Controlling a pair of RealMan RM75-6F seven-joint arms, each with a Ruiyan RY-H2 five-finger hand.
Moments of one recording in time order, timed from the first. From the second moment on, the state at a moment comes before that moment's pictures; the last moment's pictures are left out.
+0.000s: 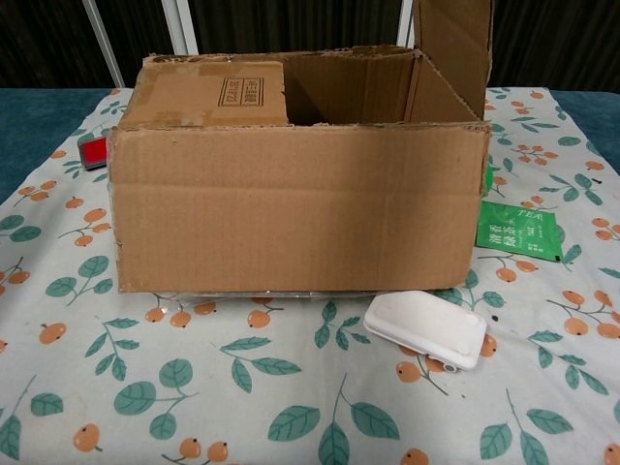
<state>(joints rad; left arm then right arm) -0.18 -1.12 -0.16 -1.68 1.23 1.33 -0.06 1.75 -0.81 -0.24 -1.74 -0.71 0.55 -0.95</state>
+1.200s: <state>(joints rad) -0.18 -1.15 -0.15 -1.64 1.25 1.35 0.00 1.32 -0.78 -0.26 -1.87 -0.70 1.06 -0.77</state>
